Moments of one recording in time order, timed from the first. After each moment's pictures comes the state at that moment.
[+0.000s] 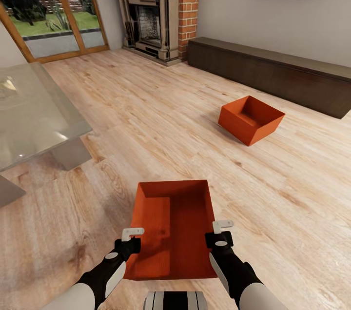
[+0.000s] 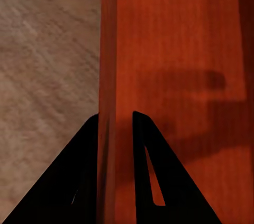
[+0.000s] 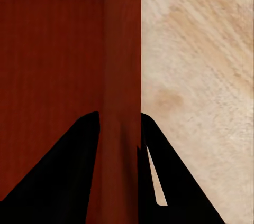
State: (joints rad) left arm -0.60 -0.04 -0.25 -0.33 0.28 -0.07 0.07; right arm -0.56 0.15 0.11 -0.55 0.08 0.23 -0.33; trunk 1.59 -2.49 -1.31
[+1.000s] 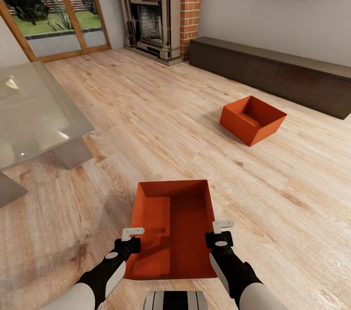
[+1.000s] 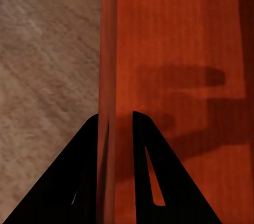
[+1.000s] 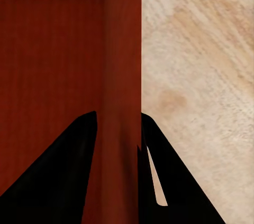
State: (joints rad) left arm -0.60 -0.04 -0.25 -0.33 0.28 -0.07 0.07; right arm -0.56 0.15 0.11 -0.55 0.08 0.23 -0.33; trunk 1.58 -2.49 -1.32
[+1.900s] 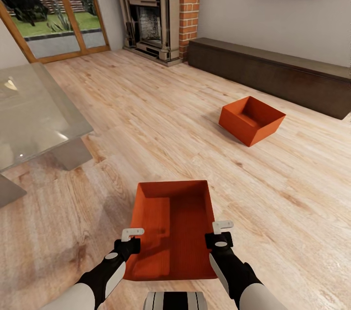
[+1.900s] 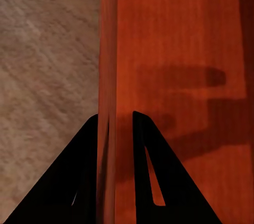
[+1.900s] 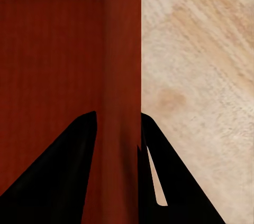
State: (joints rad) left arm -0.61 -0.04 -0.25 -0.33 0.28 -0.07 0.07; right arm -0.56 0.16 0.11 -0.55 0.07 0.23 -0.34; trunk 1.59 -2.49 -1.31
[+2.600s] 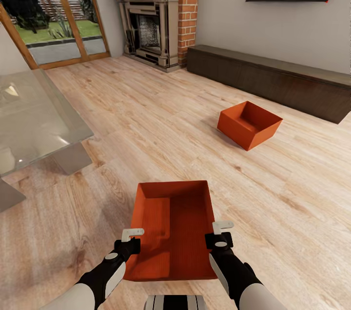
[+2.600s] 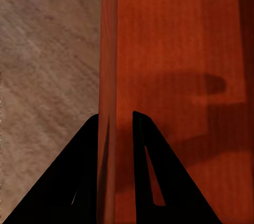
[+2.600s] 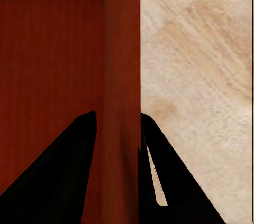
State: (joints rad) left arm -0.60 -0.04 -0.26 -0.32 0.28 -0.07 0.07; right arm -0.56 0.16 0.12 -0.55 0.07 0.23 -0.34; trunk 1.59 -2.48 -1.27
